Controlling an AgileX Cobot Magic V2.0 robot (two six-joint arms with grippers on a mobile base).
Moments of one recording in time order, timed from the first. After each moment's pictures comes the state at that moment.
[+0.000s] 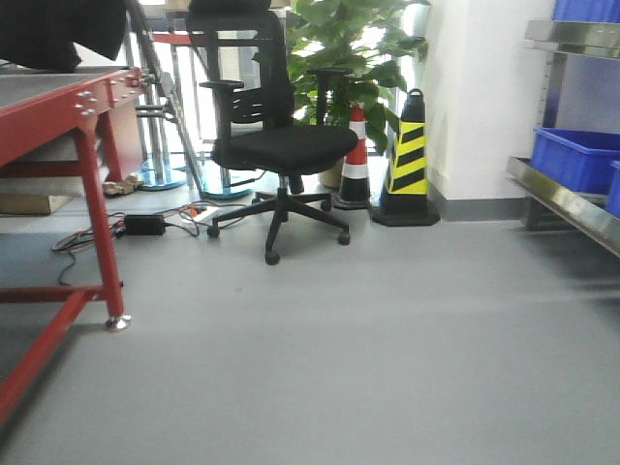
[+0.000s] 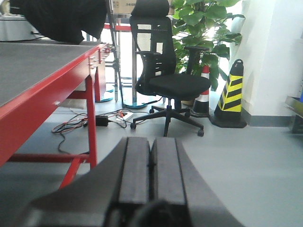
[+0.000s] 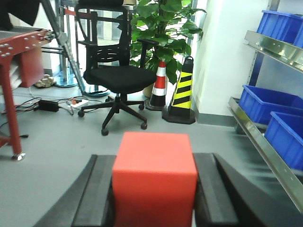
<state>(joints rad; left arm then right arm) -0.06 -0.02 0.03 -0.05 -0.02 0.03 0.05 0.25 -0.32 0.00 0.16 -0.03</state>
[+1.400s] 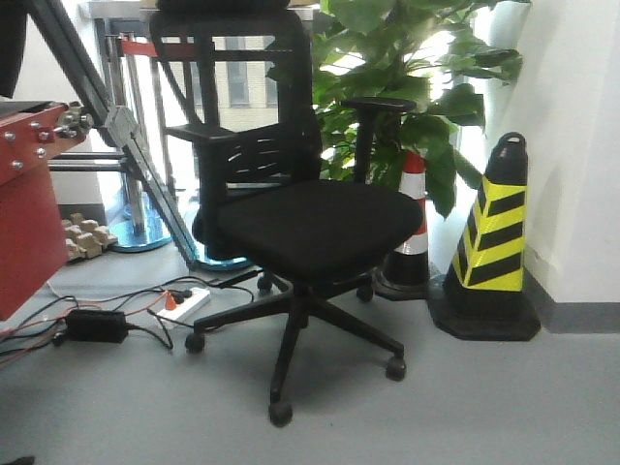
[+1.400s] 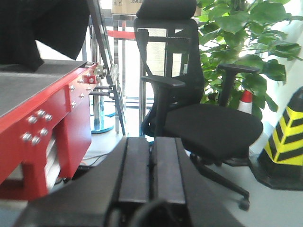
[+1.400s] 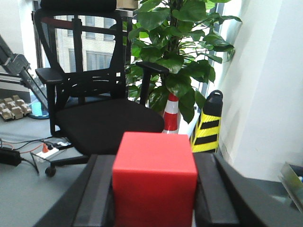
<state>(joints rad) -0.06 -0.02 0.03 -0.05 -0.02 0.03 0.05 0.25 -0.32 0.00 0.16 -0.03</state>
